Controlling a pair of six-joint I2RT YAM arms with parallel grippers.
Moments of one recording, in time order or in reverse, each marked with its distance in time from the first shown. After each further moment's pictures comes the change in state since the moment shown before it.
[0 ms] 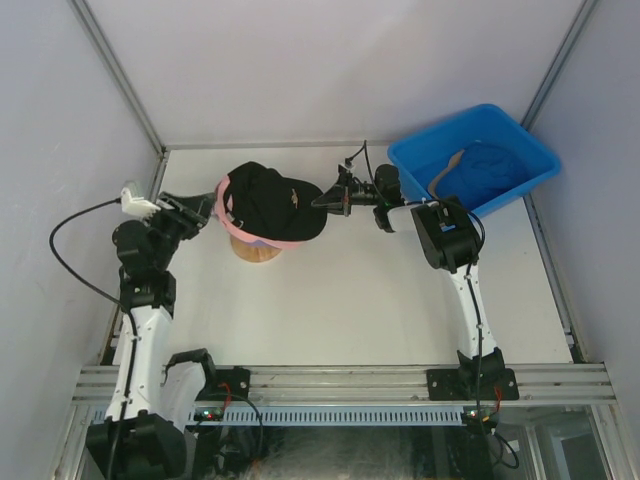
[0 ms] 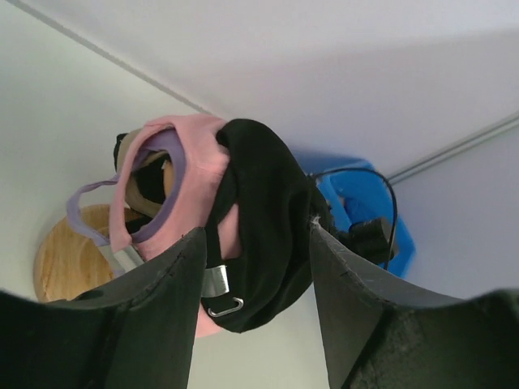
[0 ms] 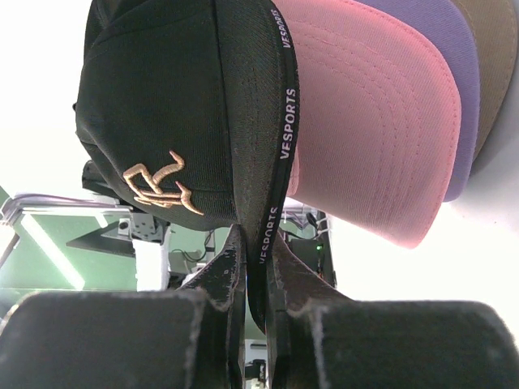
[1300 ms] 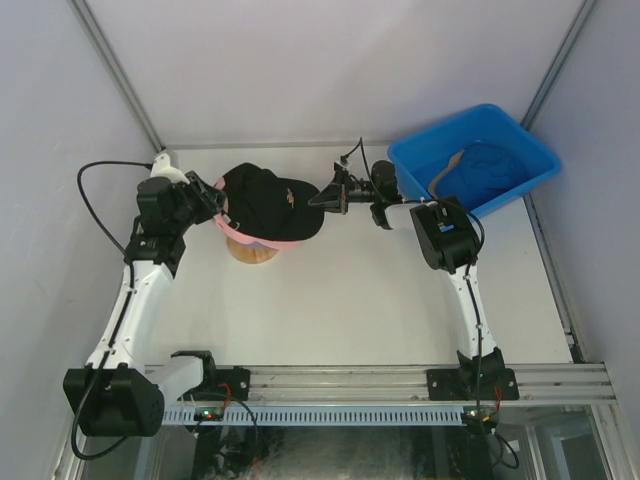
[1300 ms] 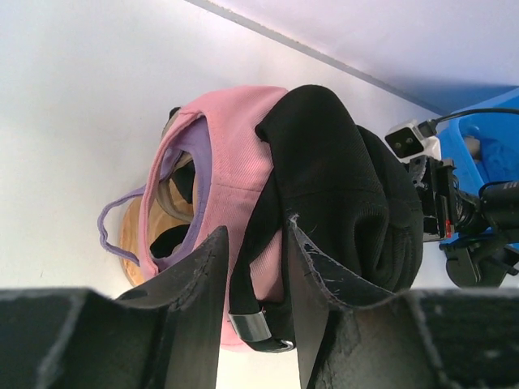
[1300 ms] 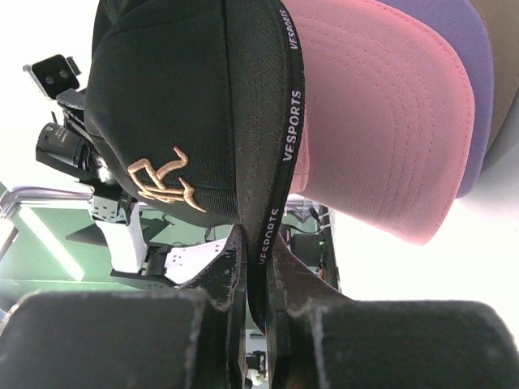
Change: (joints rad) left arm -0.200 0.280 0.320 -0.372 -0.246 0.341; right arm 0.013 0.000 0.045 -0.050 -0.019 -0.011
